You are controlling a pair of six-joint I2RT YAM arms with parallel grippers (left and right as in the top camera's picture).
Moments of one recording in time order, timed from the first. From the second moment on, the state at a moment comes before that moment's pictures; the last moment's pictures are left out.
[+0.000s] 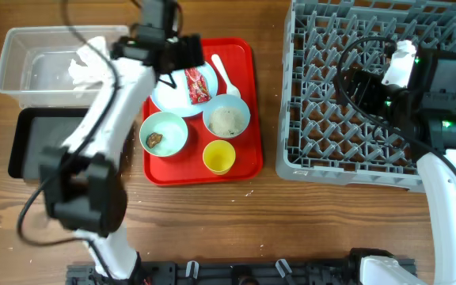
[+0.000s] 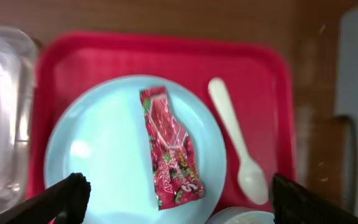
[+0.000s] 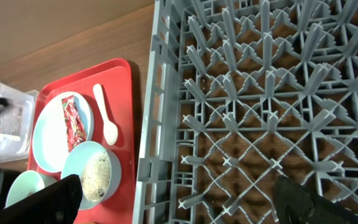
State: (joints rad) left arm -0.26 1.94 1.64 -0.69 -0.01 -0.34; right arm -0.08 1.28 1.19 -0.72 -0.31 0.23
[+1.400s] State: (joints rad) left arm 0.10 1.94 1.90 -0.79 -0.19 -0.55; right arm -0.08 1.28 1.19 -0.75 -0.31 0.24
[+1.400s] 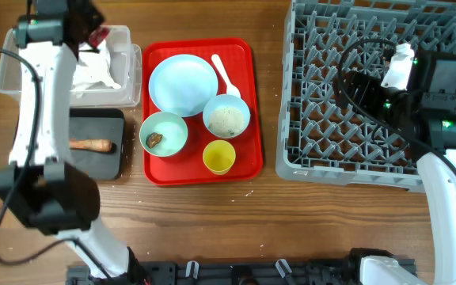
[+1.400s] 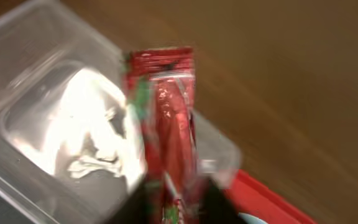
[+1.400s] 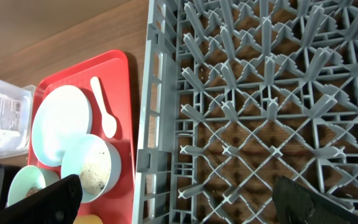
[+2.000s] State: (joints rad) left arm -0.10 1.92 1.88 -1.20 0.10 -0.31; right arm -0.08 1.28 1.19 -0.74 -0.31 0.24
